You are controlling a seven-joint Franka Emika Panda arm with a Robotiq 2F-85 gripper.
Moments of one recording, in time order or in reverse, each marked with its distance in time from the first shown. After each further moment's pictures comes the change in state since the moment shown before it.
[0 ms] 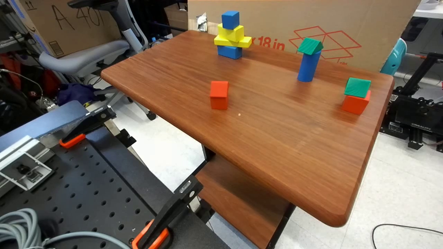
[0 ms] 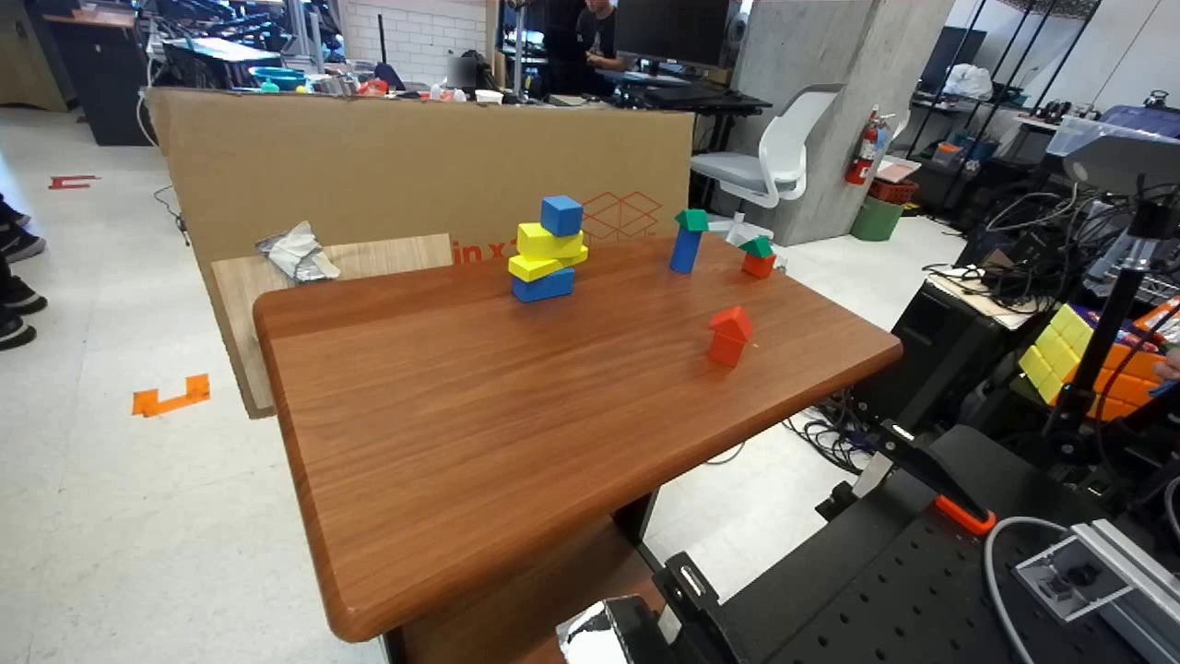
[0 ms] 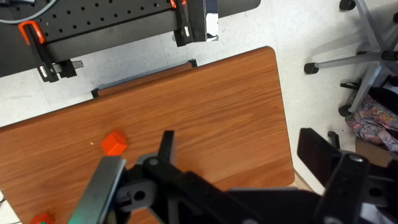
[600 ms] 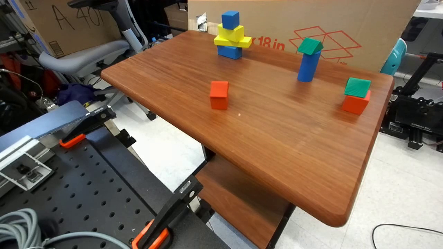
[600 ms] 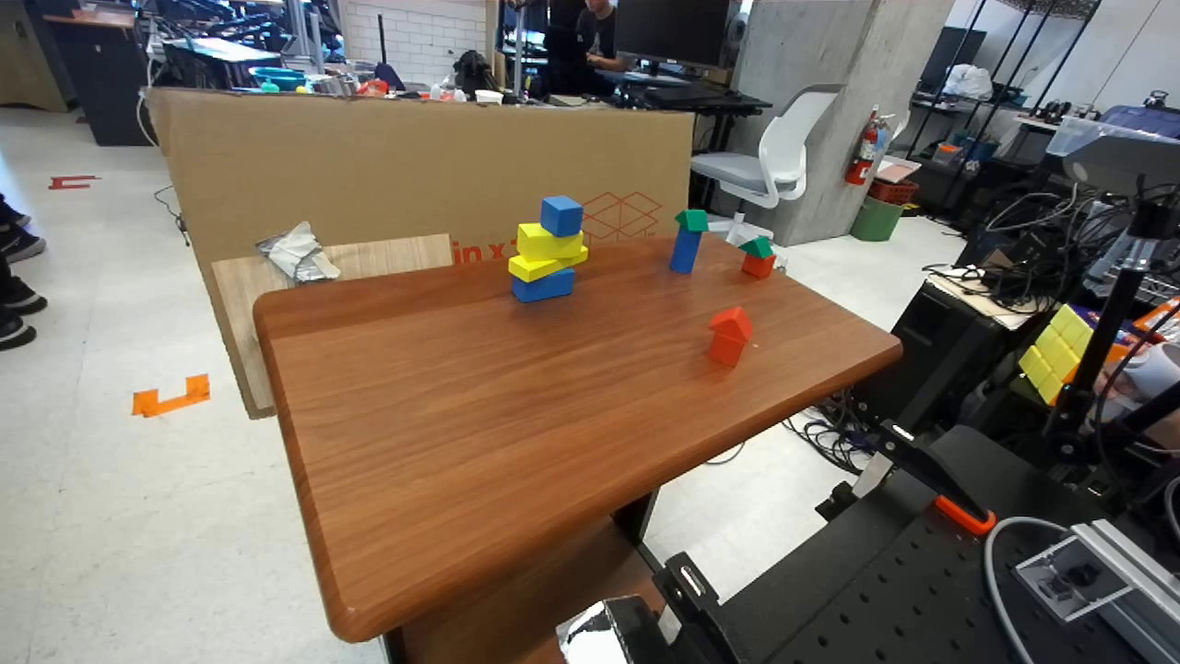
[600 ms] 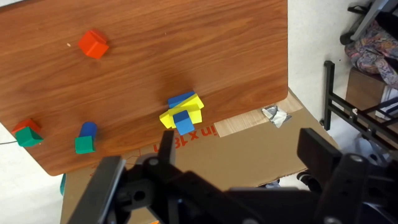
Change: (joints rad) arm -0.002 0.115 0.001 0.060 -0.061 0.334 0.001
